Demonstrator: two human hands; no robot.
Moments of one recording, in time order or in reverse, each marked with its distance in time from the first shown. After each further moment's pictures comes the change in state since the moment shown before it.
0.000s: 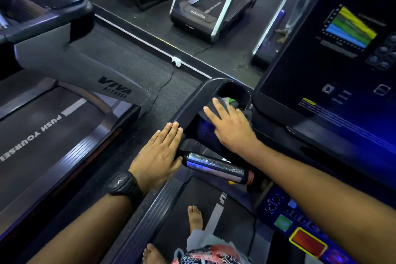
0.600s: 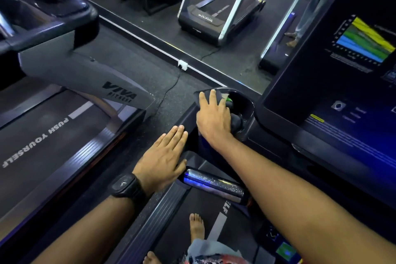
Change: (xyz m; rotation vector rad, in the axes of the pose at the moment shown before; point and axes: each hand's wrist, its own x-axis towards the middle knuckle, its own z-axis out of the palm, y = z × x) left_hand 0.036 0.000 0.000 -0.014 -0.001 -0.003; right_hand 0.089 -0.033 -0.017 0.261 -0.094 0.439
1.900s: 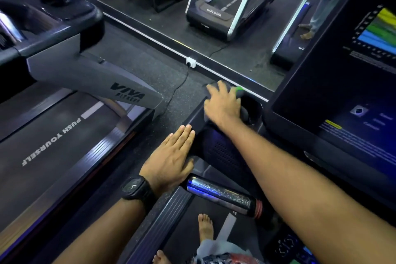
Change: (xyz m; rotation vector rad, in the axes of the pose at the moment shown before) left_hand 0.021 0.002 0.002 -0.031 -0.003 -0.027; right_hand 0.054 0.022 -0.007 0.196 -0.097 0.097
